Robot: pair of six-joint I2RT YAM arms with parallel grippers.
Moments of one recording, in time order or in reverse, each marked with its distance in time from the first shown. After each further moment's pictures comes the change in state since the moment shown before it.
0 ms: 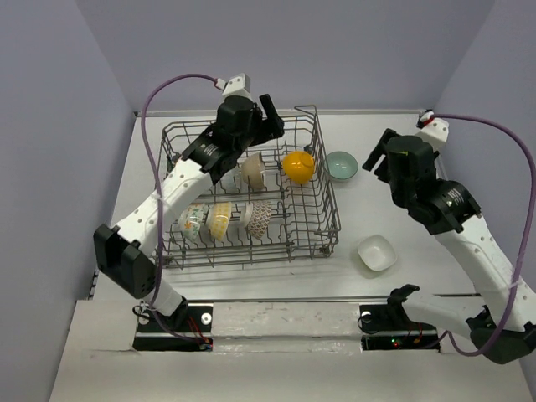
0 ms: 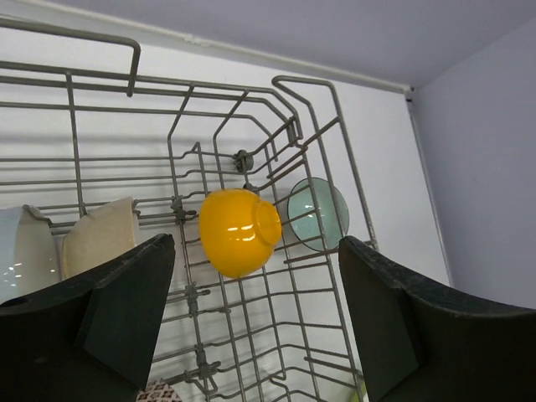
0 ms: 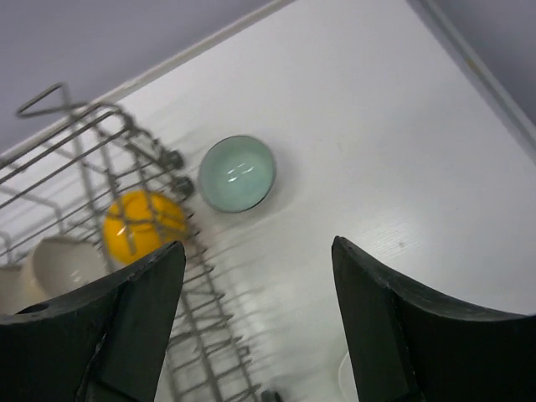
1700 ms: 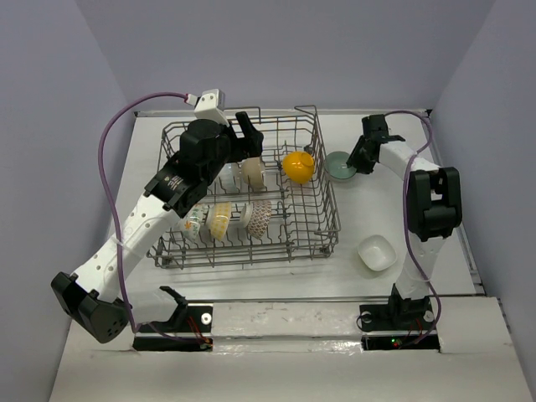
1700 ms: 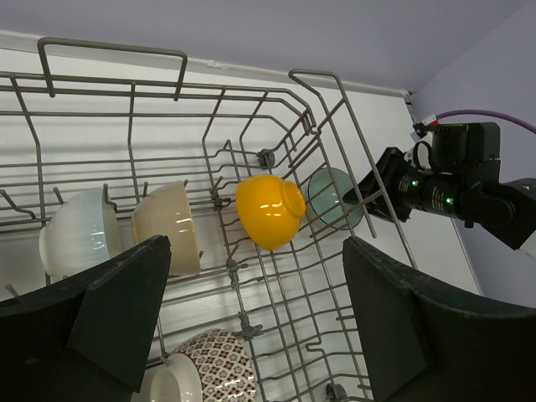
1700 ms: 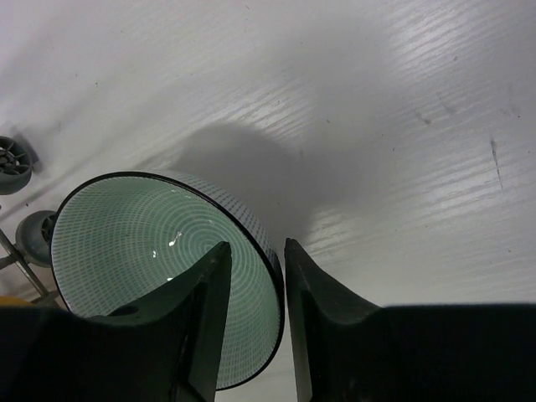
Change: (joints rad) left arm 0.000 -0.349 -0.246 0.021 -0.023 0.120; right arm -0.503 0.942 0.109 0.340 -0.649 -0.047
